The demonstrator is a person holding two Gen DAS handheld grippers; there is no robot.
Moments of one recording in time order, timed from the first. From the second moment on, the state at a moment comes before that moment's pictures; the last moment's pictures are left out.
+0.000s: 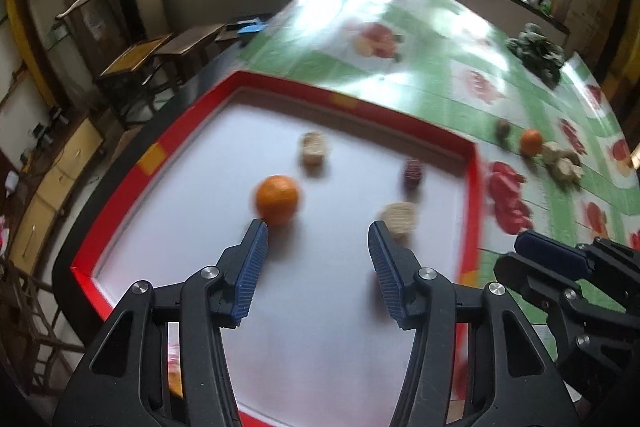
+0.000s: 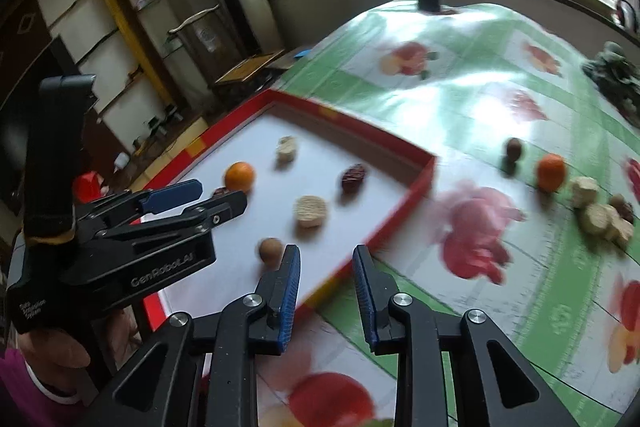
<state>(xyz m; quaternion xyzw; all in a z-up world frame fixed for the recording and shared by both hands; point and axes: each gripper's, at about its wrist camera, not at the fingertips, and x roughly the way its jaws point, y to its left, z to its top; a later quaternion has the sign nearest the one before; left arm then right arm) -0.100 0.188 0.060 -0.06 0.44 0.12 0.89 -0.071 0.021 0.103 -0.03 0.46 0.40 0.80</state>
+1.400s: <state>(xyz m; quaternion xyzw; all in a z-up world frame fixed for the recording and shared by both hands) 0.063 0.099 0.060 -0.04 0.52 0.01 0.86 0.076 -0.047 0.075 -0.13 0.45 0.35 0.81</state>
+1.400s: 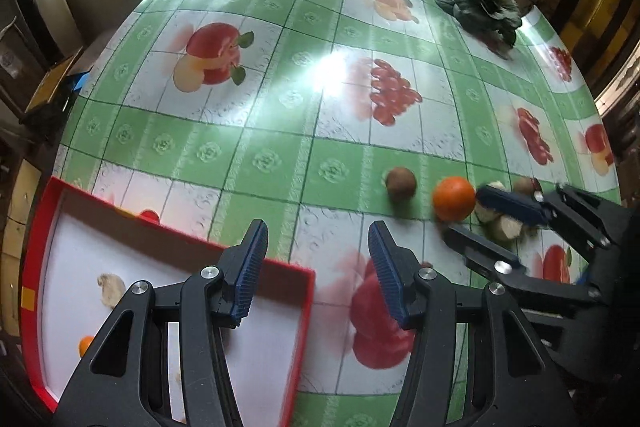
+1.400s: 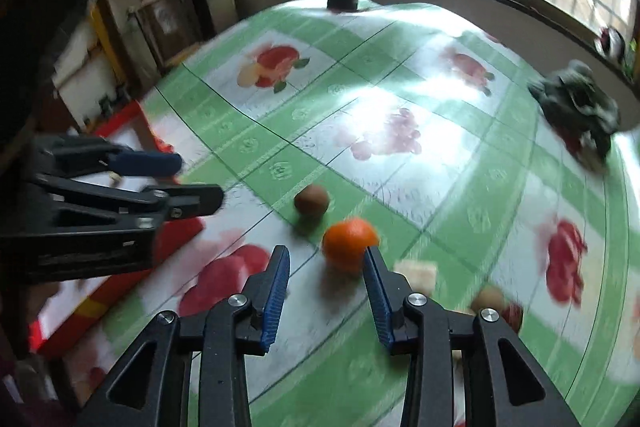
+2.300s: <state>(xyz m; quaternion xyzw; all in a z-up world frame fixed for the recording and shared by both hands) 0.123 0.056 0.027 -0.05 0.55 -0.05 0.83 0.064 -0.109 0.084 -0.04 0.45 0.29 0.84</state>
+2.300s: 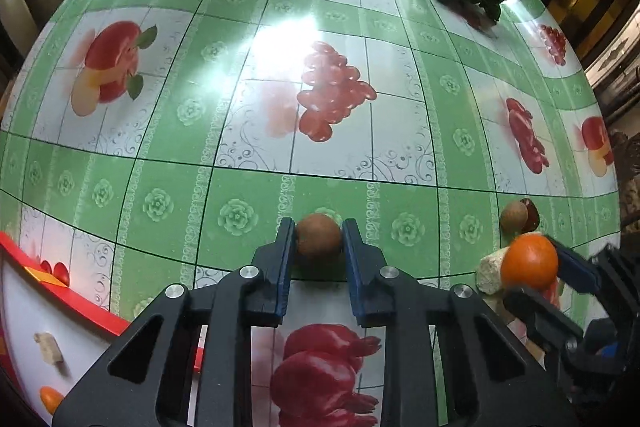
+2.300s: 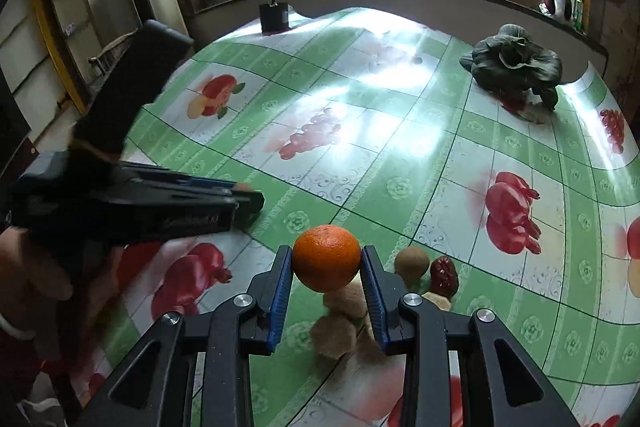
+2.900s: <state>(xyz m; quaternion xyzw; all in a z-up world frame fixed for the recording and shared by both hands) -0.003 0.083 0.074 -0.03 0.49 -0.02 0.87 -0.014 -0.107 0.115 0.04 0.43 0.34 0.84</state>
